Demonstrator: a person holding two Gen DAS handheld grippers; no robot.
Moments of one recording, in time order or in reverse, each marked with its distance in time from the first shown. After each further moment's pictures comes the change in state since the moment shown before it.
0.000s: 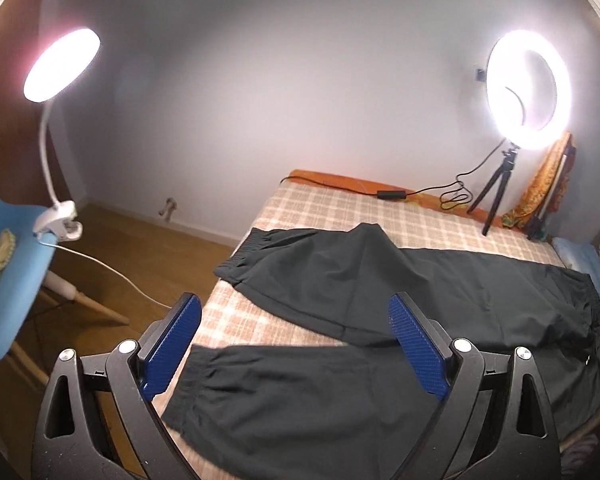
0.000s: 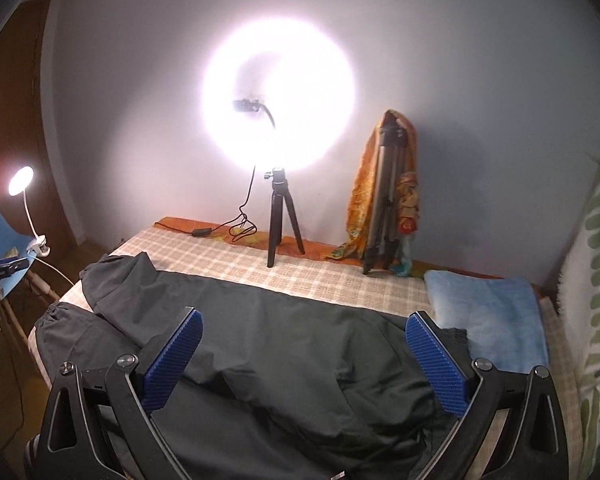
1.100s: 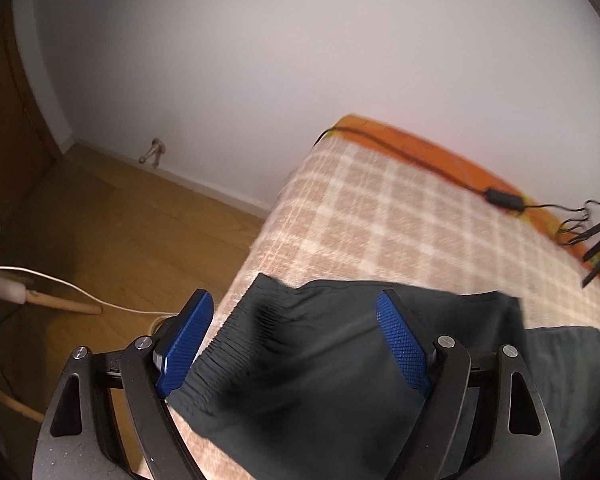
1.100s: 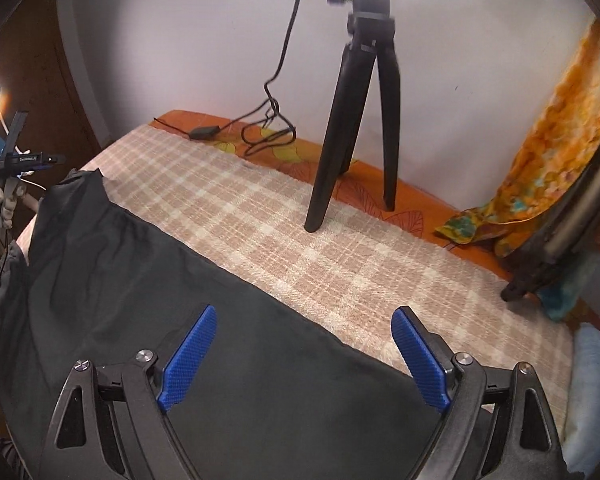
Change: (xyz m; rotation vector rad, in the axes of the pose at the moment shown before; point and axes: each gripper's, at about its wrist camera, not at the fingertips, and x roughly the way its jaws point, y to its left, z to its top) left arm 0.248 0.048 0.074 -0.112 0.284 0.078; right arm 0.328 0.038 0.008 -0.194 0.358 0.205
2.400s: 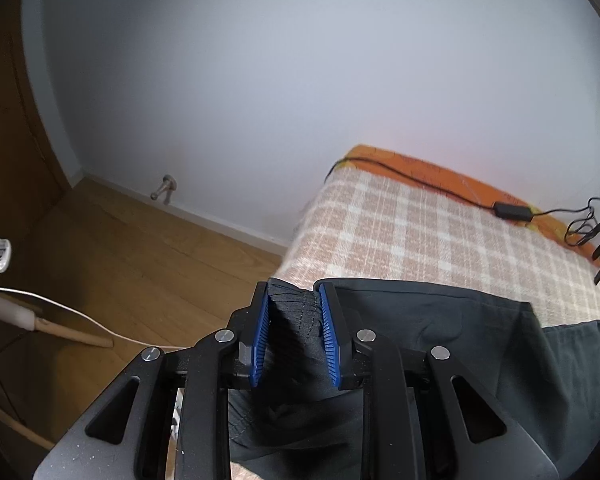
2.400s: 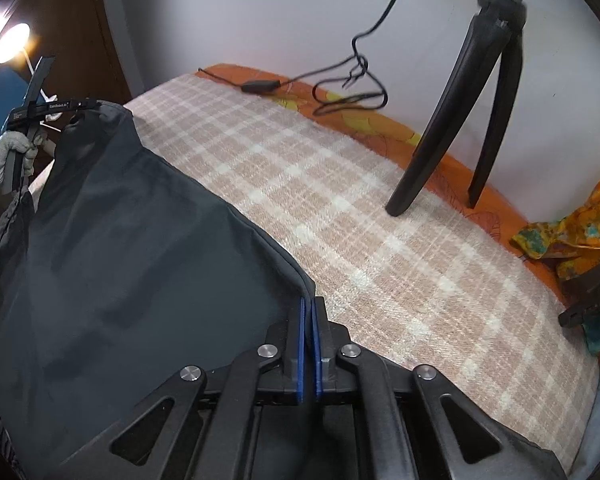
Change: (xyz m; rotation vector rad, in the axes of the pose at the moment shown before) left arm -0.015 0.015 -0.006 0.044 -0.173 0.018; right arm 0.027 0.043 0.003 -0.135 0.083 0.086
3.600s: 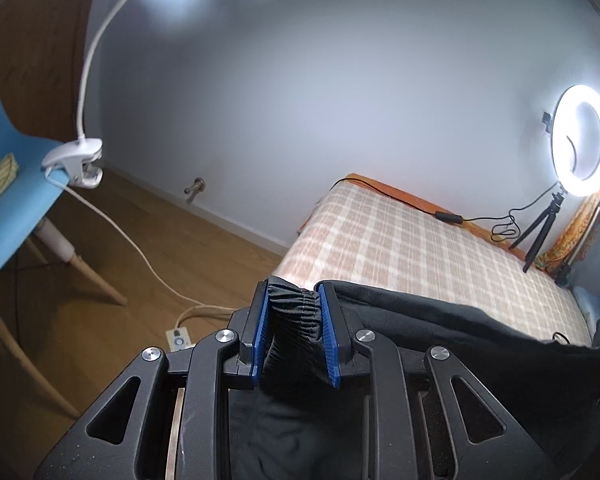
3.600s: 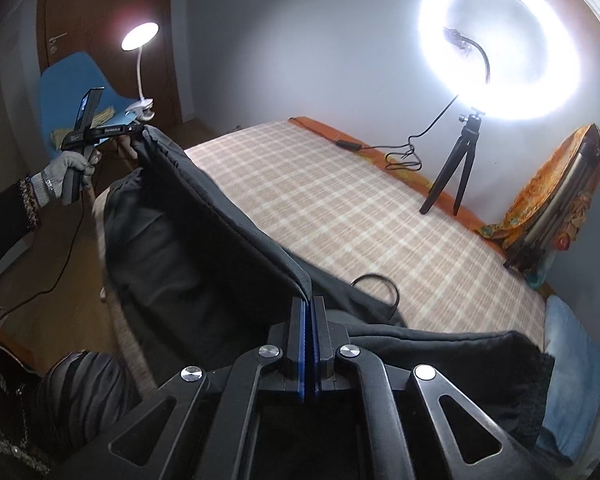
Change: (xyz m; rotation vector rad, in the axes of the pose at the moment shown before) left arm -0.169 0.073 -0.133 -0.135 -0.183 -0.113; right arm -0.225 0.148 -0.129 -0.097 -0.152 0.000
